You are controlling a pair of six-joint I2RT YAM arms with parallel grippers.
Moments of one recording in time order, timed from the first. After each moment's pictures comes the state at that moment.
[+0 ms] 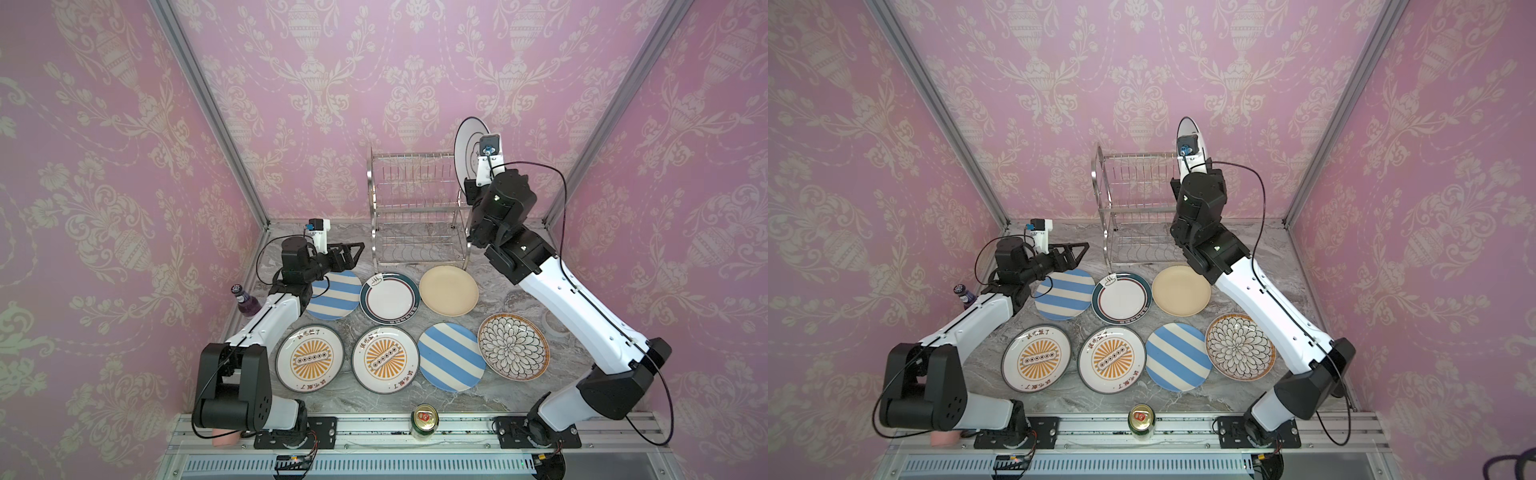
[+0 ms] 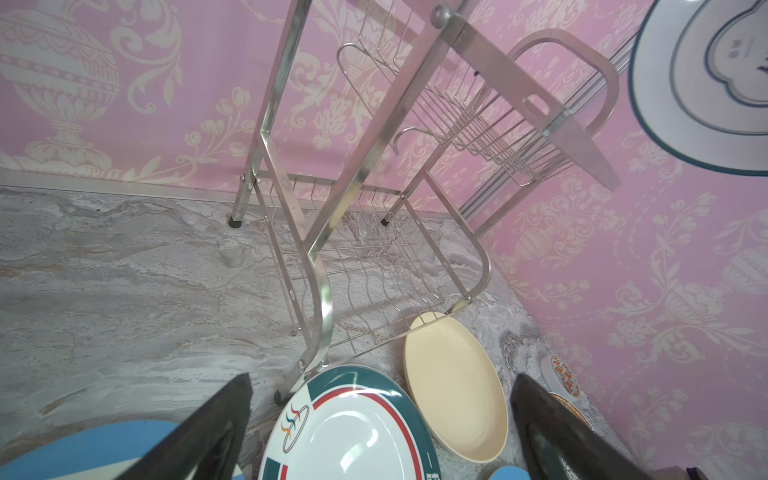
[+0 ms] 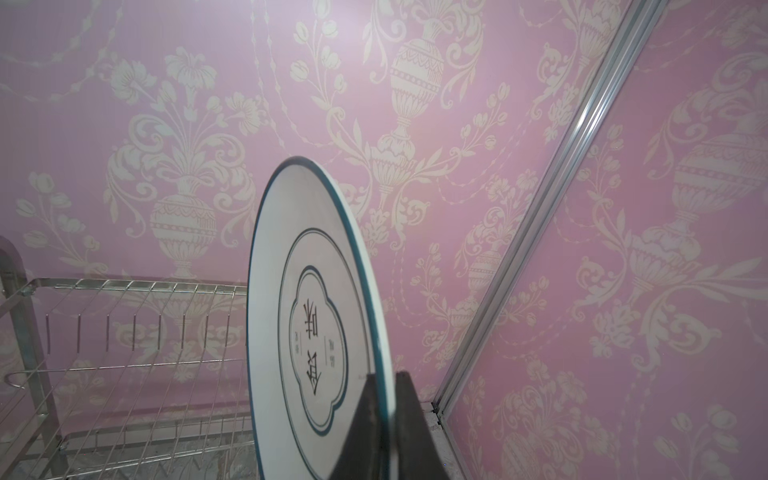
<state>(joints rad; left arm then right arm) -0.06 1.41 0.89 0.29 0.62 -0.46 0.64 1.59 1.79 0.01 1.00 -0.48</state>
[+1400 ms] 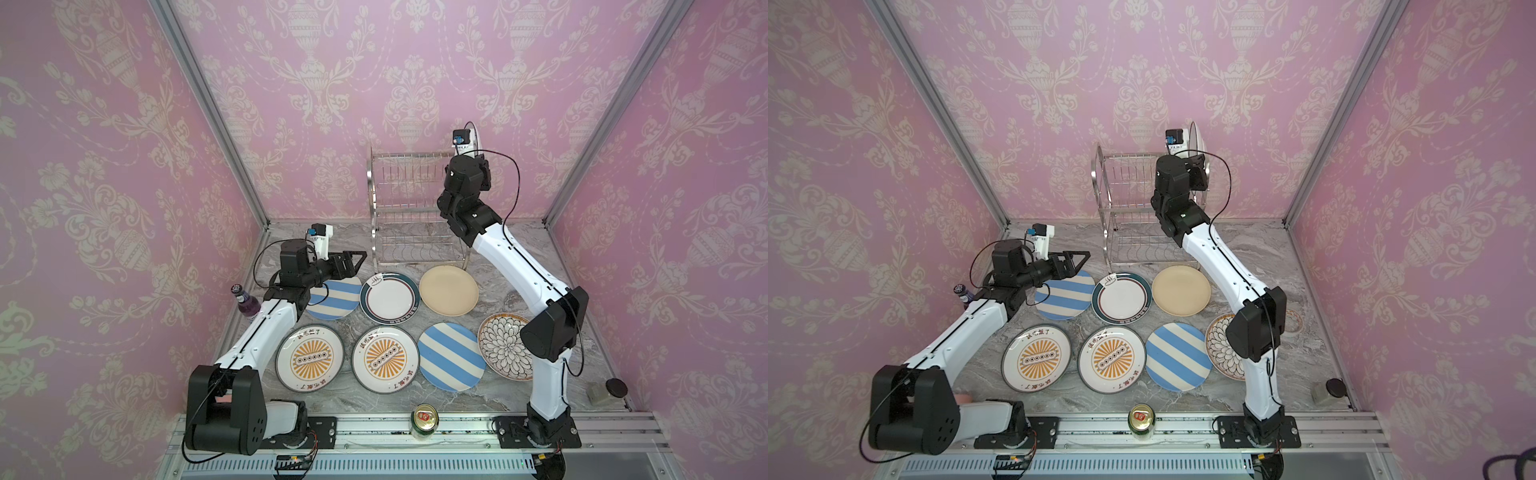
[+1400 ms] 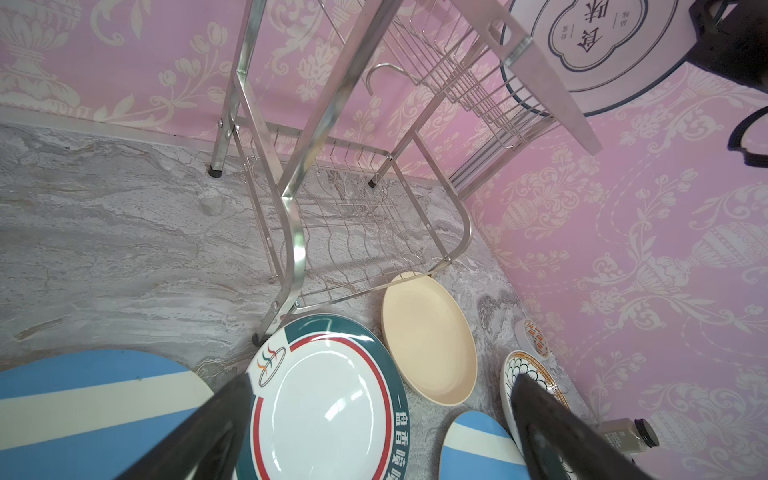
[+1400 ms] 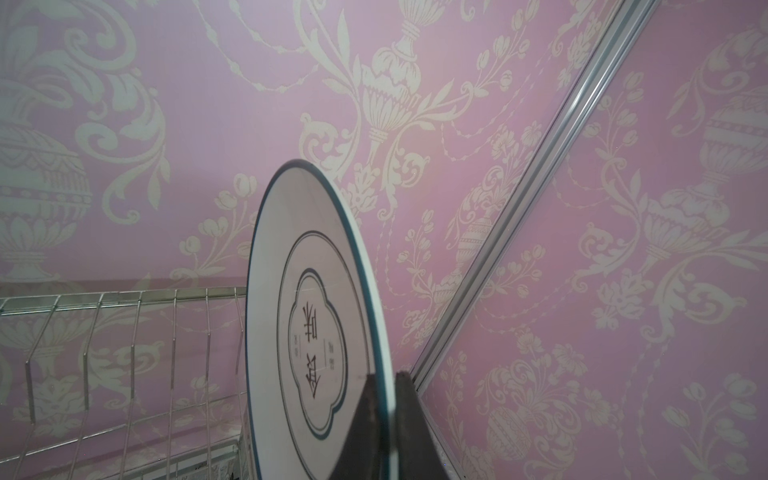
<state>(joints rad) -0.07 1.31 0.89 0.06 0.65 -0.42 0.51 2.01 2.14 0.00 1.09 -0.45</state>
